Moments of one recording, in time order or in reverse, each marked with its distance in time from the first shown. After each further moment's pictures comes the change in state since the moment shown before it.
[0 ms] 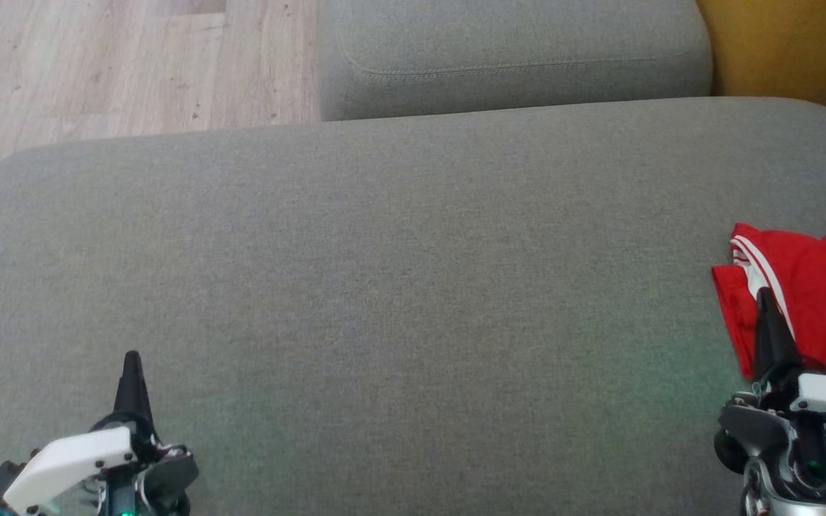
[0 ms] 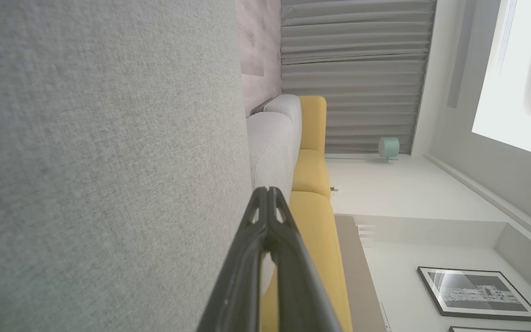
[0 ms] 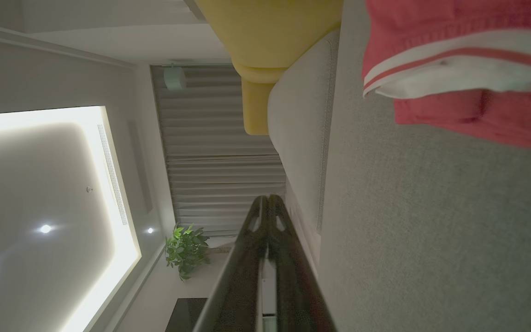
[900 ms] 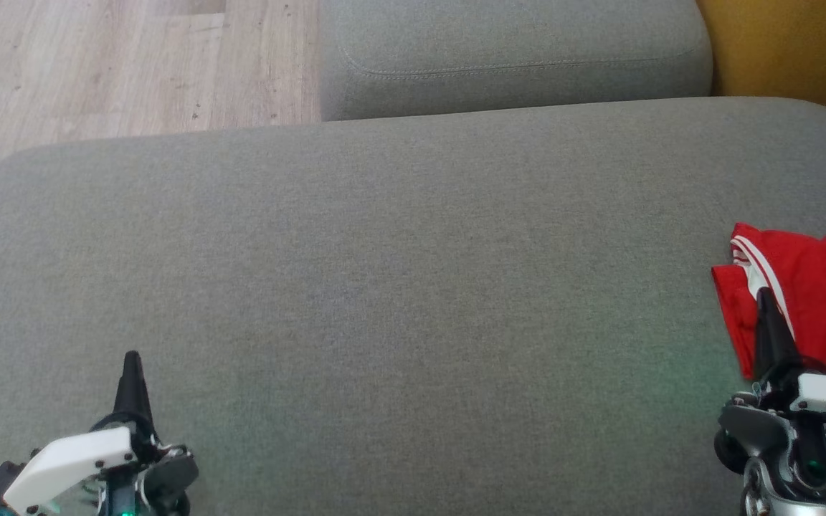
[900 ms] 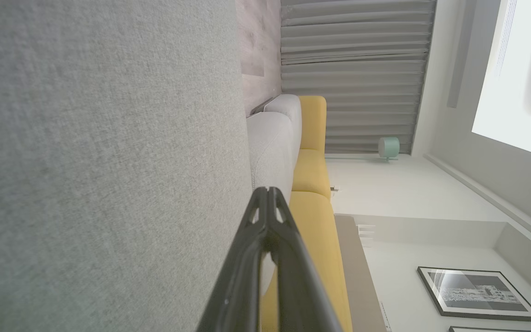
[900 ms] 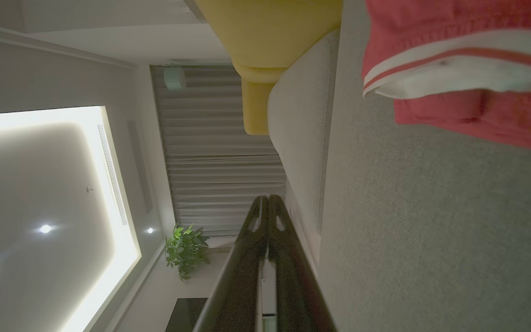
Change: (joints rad) left arm 0.000 0.000 0.000 0.000 0.000 0.000 0.000; right arm 0.000 0.000 0.000 0.000 0.000 0.000 0.000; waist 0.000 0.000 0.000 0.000
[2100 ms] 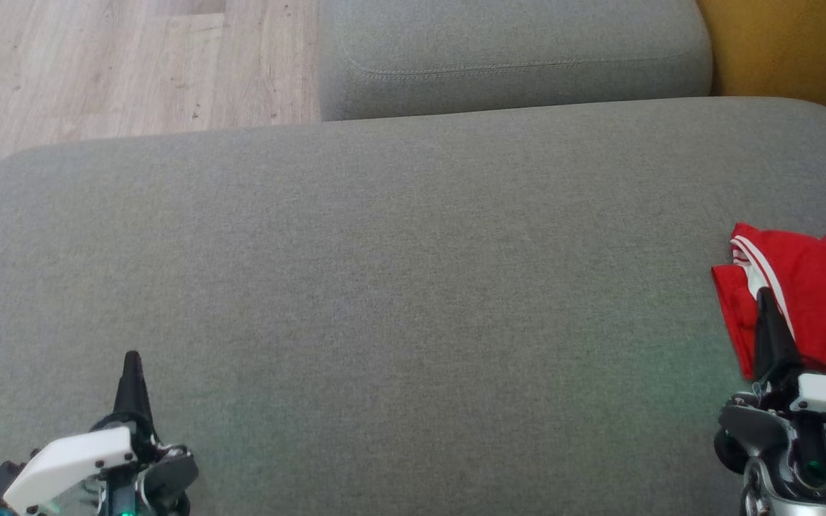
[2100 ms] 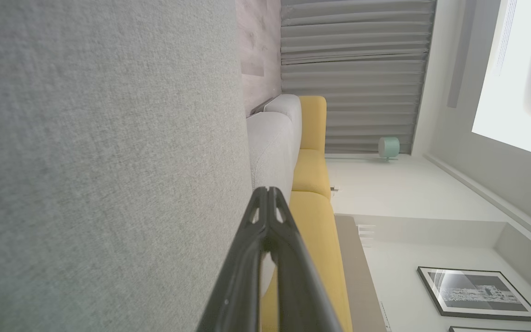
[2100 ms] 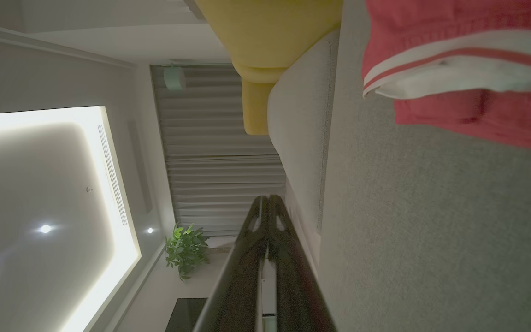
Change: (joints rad) left arm 0.000 0.000 0.000 0.000 0.000 0.000 0.000; right arm 0.000 0.000 0.000 0.000 0.000 0.000 0.000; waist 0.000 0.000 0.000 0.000
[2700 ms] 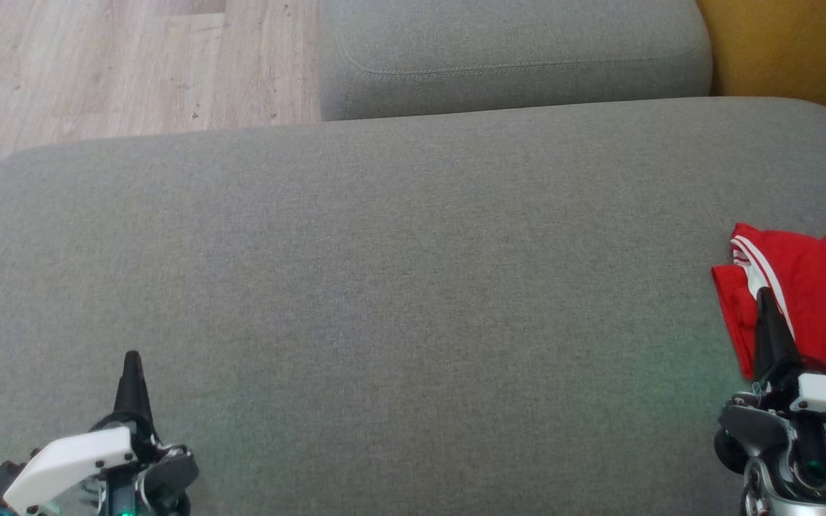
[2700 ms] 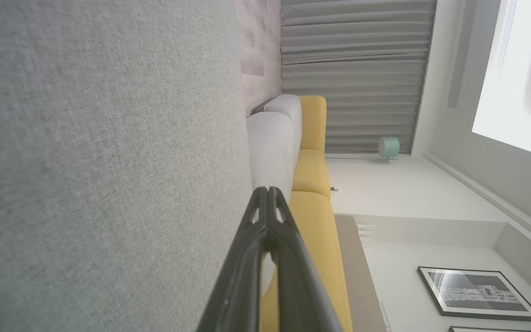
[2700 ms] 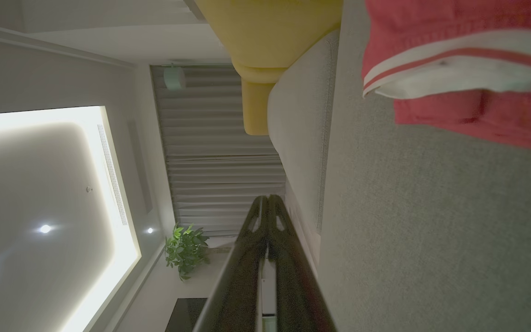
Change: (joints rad) left arm 0.000 0.000 0.000 0.000 0.000 0.000 0.000; right arm 0.000 0.000 0.000 0.000 0.000 0.000 0.000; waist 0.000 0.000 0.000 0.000
